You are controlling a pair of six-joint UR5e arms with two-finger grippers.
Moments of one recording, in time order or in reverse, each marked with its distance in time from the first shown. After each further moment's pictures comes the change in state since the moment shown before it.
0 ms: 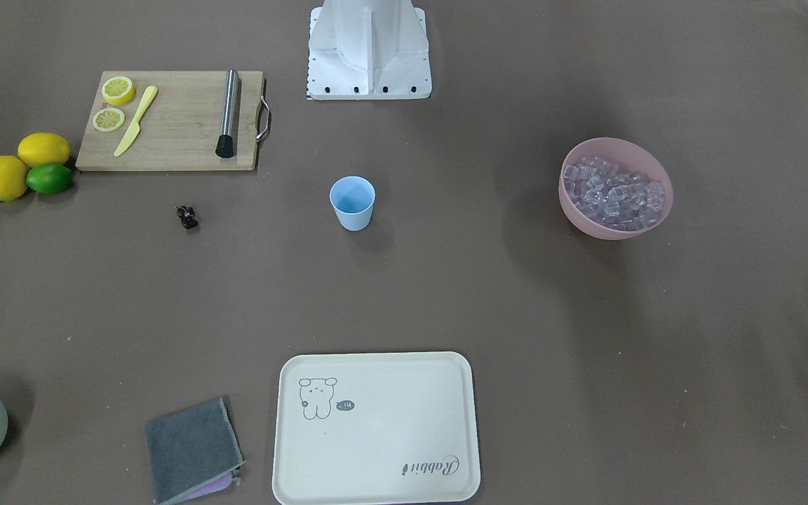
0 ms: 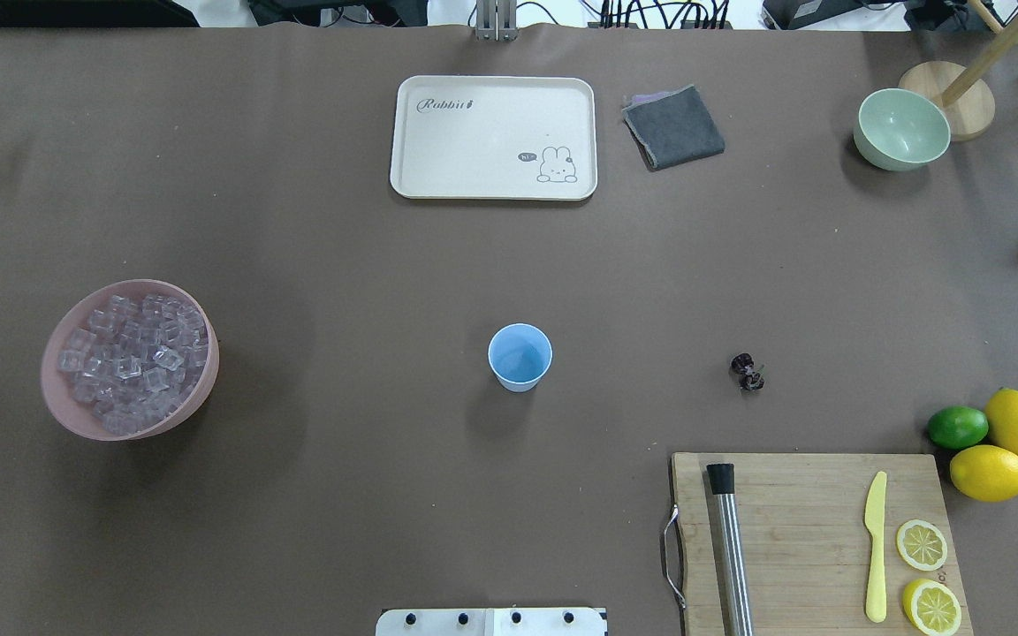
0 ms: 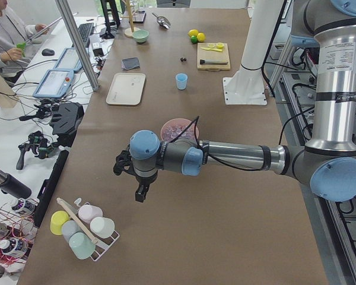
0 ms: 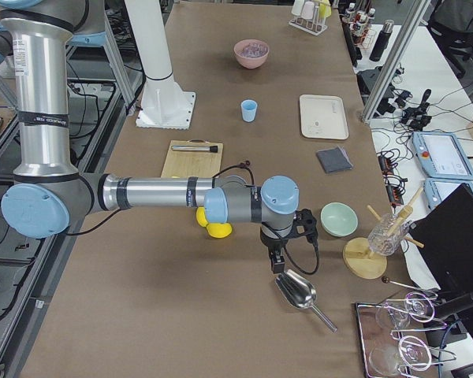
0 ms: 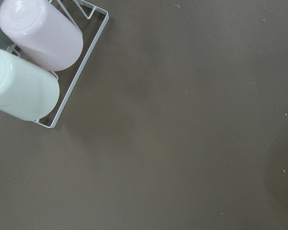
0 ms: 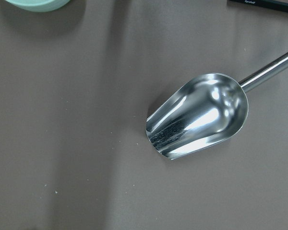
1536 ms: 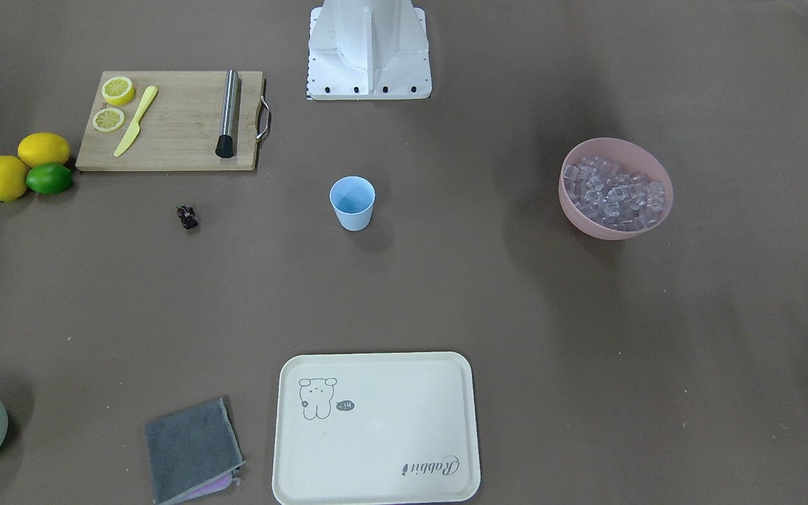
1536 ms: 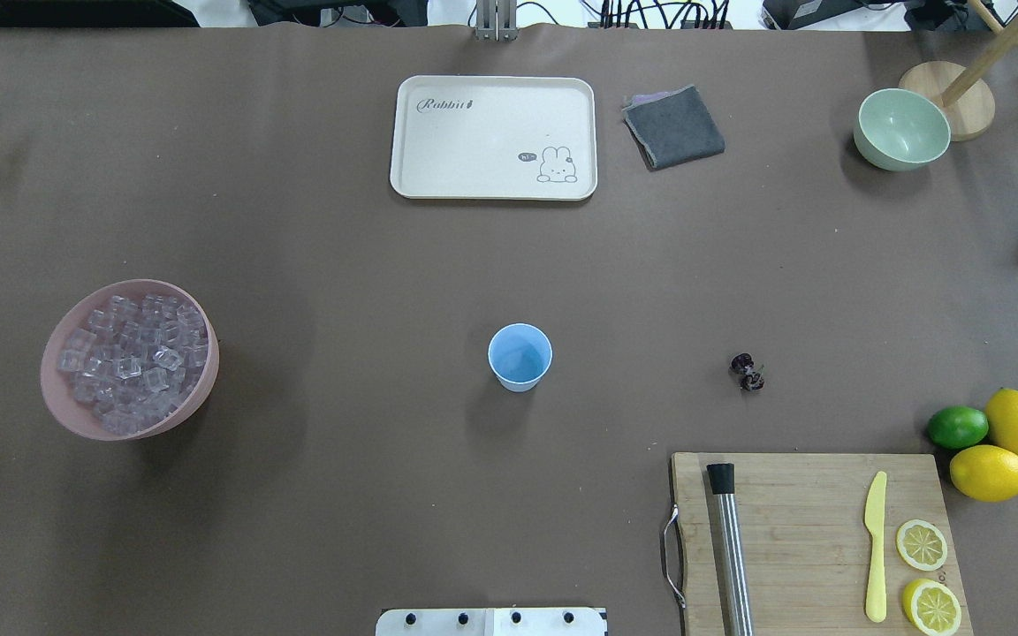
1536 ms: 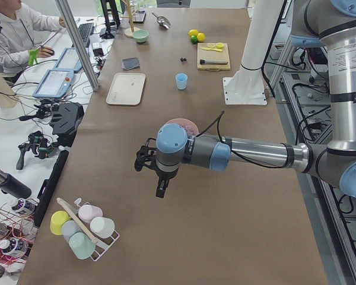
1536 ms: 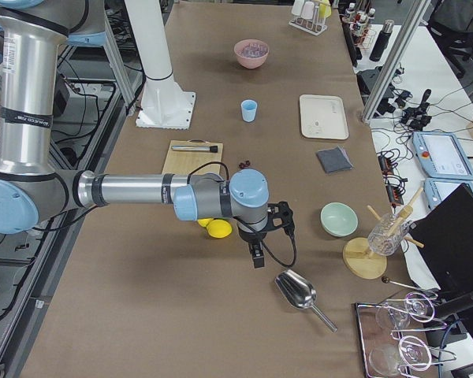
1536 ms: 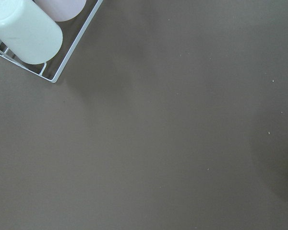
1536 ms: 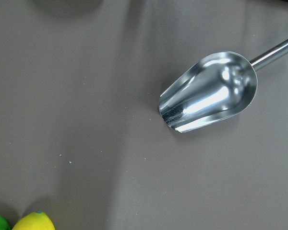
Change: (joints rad) left arm -0.009 0.149 -0.184 0.005 -0.006 -0.064; right arm 0.005 -0.170 0.152 0.099 0.006 -0.002
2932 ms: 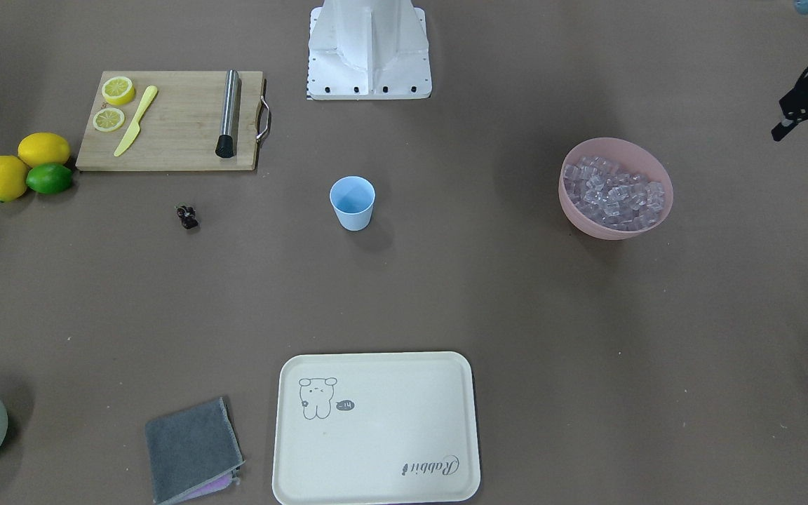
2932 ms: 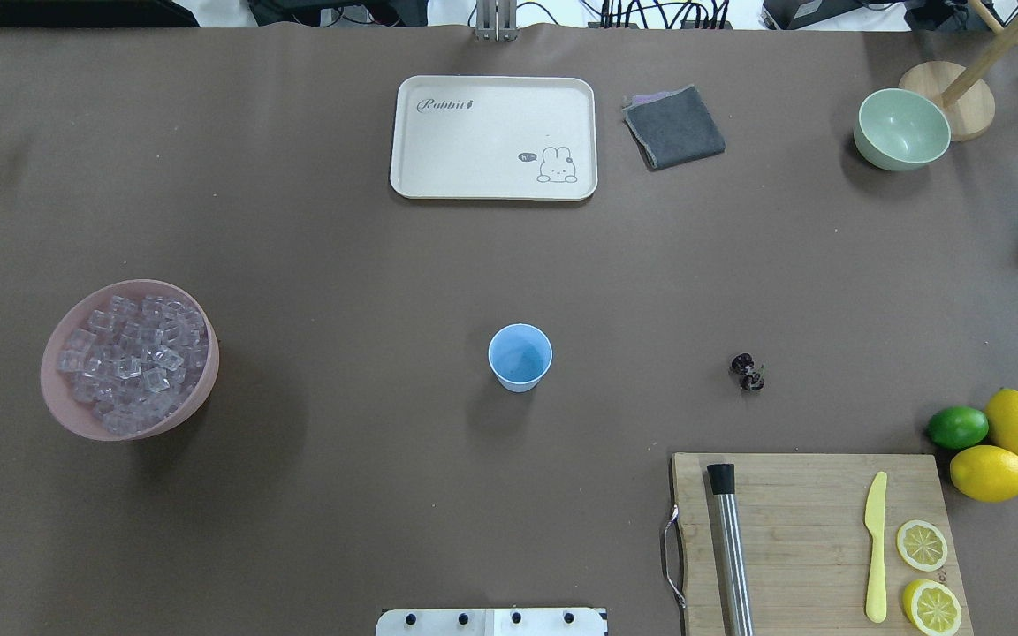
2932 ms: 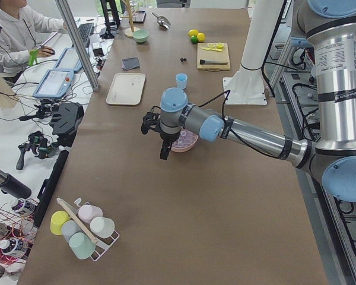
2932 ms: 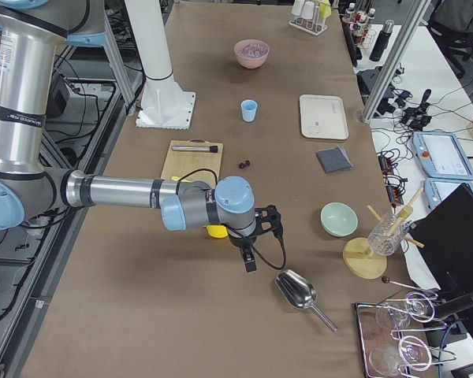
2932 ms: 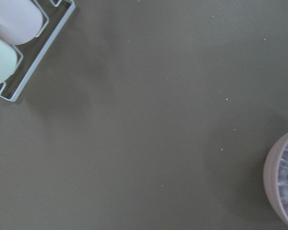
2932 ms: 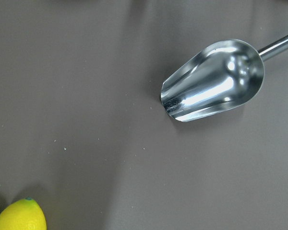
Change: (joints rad) left arm 0.292 -0.015 -0.214 -0.047 0.060 -0.370; right arm -0.028 -0.047 -0.016 0.099 -0.008 0.015
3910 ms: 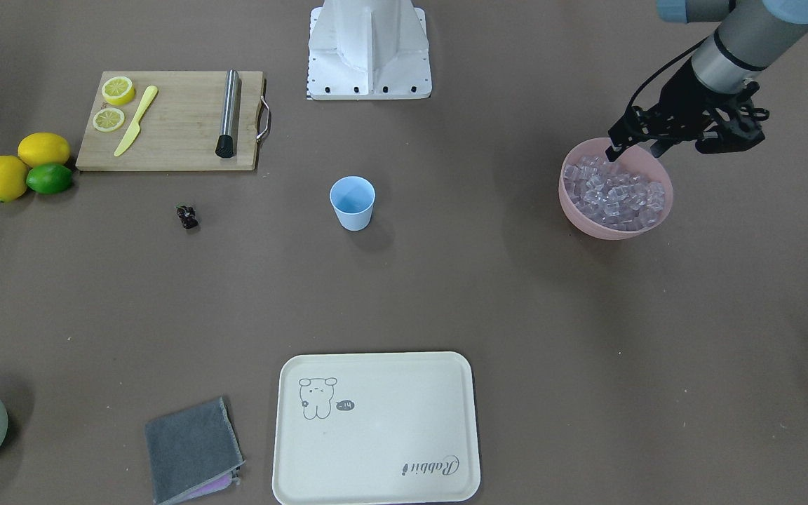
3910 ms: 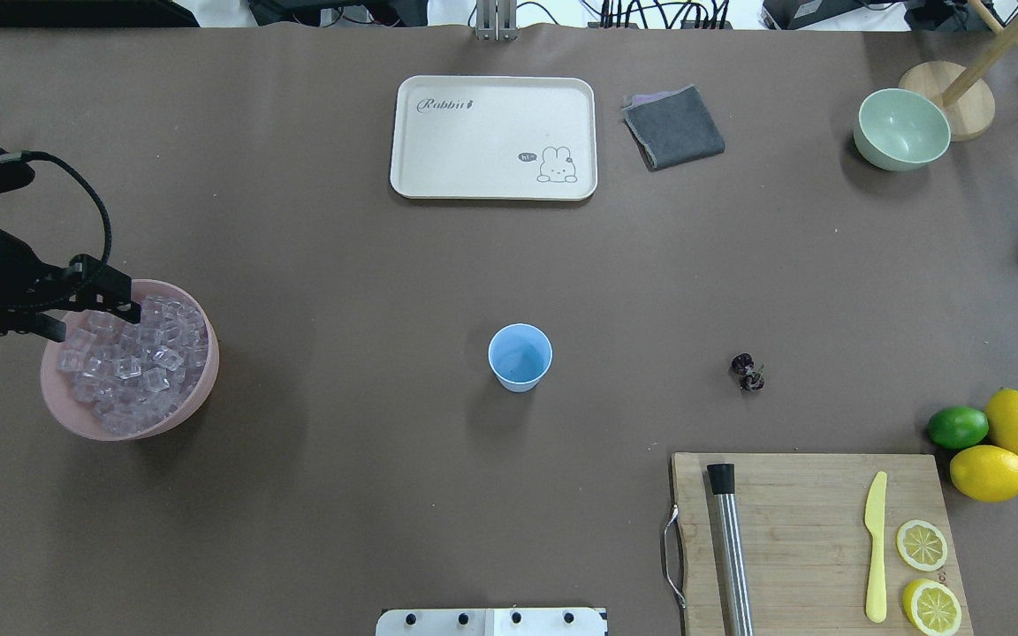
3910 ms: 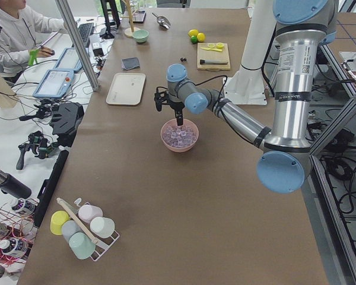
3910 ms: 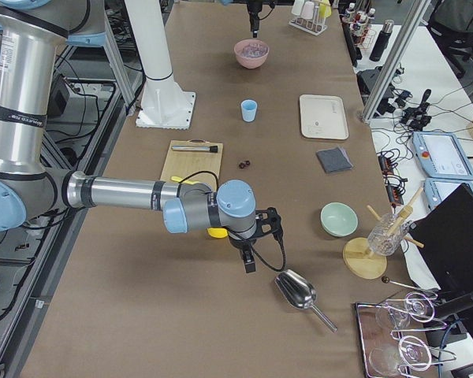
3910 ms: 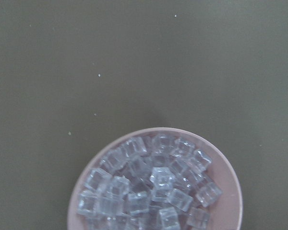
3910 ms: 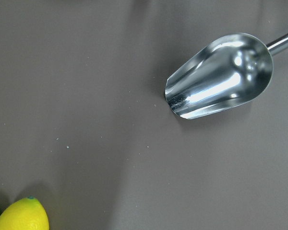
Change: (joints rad) left arm 0.400 -0.195 -0.021 -0.024 0.108 -0.806; right arm -0.006 0.004 -0.016 0.004 0.014 0.001
